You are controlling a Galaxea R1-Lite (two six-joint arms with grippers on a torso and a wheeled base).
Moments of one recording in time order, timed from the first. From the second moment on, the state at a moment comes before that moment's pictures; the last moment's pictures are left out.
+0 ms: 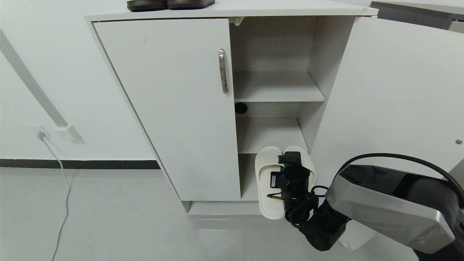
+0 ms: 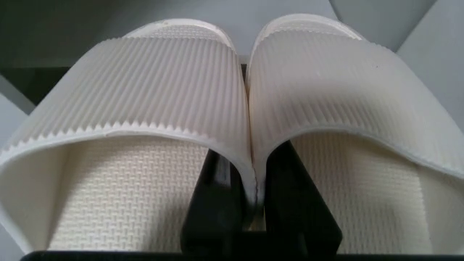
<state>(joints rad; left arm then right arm) 0.00 0.00 0.00 0.00 -0.05 0.02 0.68 2.45 -1.10 -1.30 -0.72 0.09</state>
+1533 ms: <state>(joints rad) 0.00 0.00 0.00 0.00 -0.05 0.02 0.65 2.47 -1.25 -1.11 -0.60 0.06</state>
